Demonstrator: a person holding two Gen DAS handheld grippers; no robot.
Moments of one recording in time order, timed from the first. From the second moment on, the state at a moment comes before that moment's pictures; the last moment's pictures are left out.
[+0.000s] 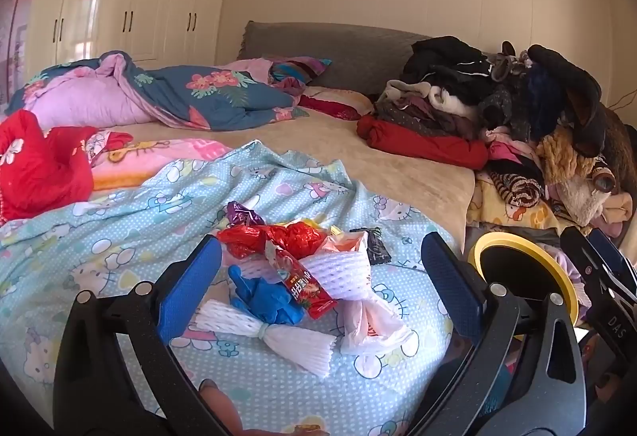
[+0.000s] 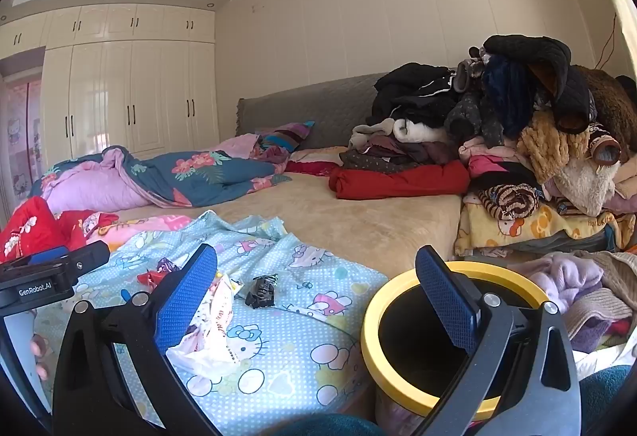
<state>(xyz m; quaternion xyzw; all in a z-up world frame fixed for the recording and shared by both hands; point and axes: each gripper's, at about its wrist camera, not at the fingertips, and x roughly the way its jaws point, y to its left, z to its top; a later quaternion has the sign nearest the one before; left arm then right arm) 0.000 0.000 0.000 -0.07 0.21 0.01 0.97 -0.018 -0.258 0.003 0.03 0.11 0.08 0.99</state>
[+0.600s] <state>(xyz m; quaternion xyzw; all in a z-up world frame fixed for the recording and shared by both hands) 0.000 0.000 0.000 -0.07 0.21 0.01 0.97 -0.018 -0.255 0.003 0.03 0.11 0.08 0.99</state>
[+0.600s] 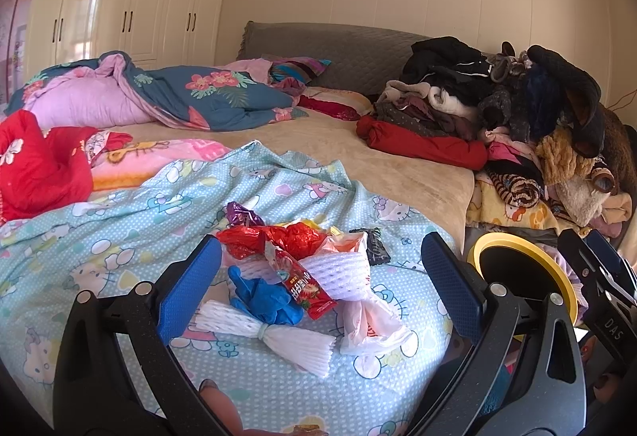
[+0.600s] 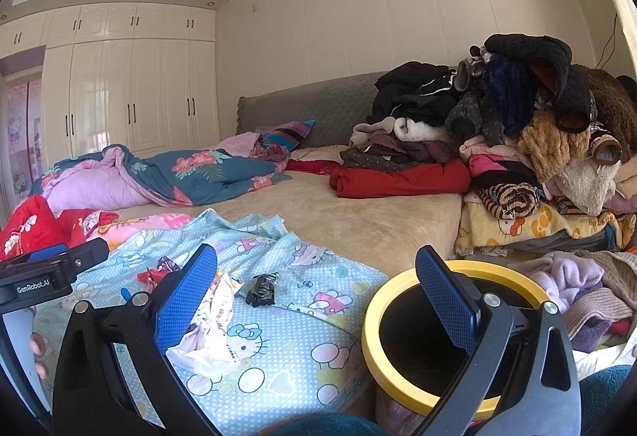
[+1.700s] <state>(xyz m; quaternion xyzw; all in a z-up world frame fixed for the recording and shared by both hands) 0.003 -0.009 -0.005 -0.08 0.21 0.01 0.97 -0.018 -0.255 0.002 0.03 0.11 0.08 0.99</state>
